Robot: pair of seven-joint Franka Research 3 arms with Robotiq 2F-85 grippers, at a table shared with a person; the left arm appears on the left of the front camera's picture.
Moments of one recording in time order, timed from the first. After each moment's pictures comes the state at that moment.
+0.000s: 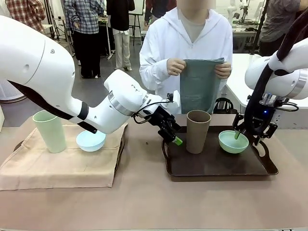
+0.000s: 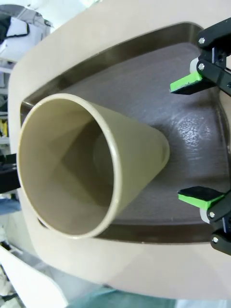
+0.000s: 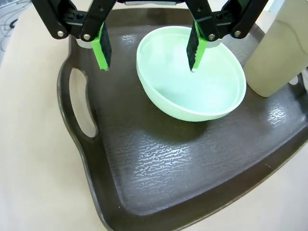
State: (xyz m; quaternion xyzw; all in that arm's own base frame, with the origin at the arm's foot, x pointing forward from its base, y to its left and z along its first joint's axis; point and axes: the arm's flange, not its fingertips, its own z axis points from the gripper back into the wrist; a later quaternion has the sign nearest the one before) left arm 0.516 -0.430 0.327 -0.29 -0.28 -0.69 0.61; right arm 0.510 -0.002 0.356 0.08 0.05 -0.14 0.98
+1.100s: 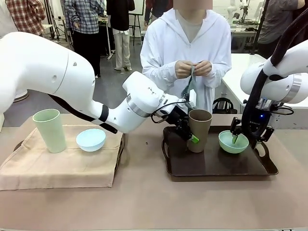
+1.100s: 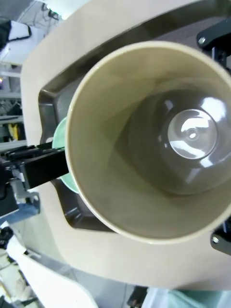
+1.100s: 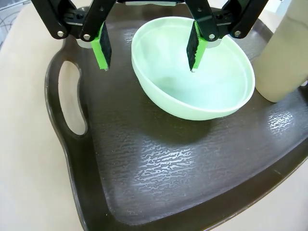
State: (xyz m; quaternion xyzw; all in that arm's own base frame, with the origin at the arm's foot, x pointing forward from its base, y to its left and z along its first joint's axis) left arm 0.536 -0.494 0.317 -0.31 -0.30 -0.70 0.57; right arm 0.510 0.007 0.339 0.07 0.06 -0.13 0.99
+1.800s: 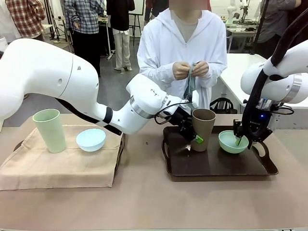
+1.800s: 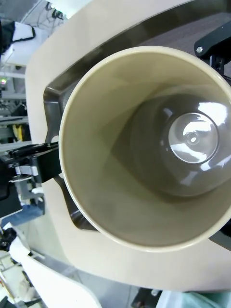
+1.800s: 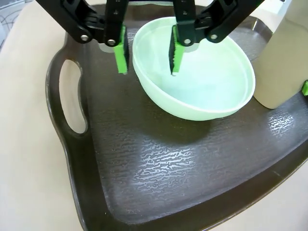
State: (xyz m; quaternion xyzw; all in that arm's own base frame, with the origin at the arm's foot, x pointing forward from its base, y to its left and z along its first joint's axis) left arm 0.540 -0.504 0.312 -0.32 -0.30 -0.70 0.57; right arm 0.510 0.006 0.339 0.07 0.06 -0.12 0.99
